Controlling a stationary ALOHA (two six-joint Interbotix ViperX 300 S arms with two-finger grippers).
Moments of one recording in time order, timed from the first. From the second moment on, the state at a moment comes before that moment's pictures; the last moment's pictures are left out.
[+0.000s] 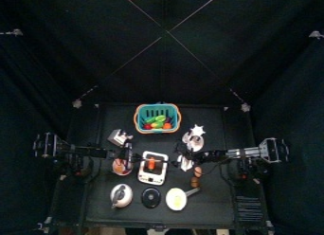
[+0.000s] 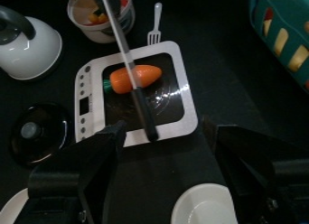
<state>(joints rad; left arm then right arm) 0.19 -0.21 1.16 0.31 -0.71 -0.06 -0.03 -0.23 0.80 -1.16 0.08 1.44</state>
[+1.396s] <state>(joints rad) 0.20 -0.19 1.19 0.28 -0.72 -0.06 -0.02 -0.03 0.68 -1.20 0.07 1.43</state>
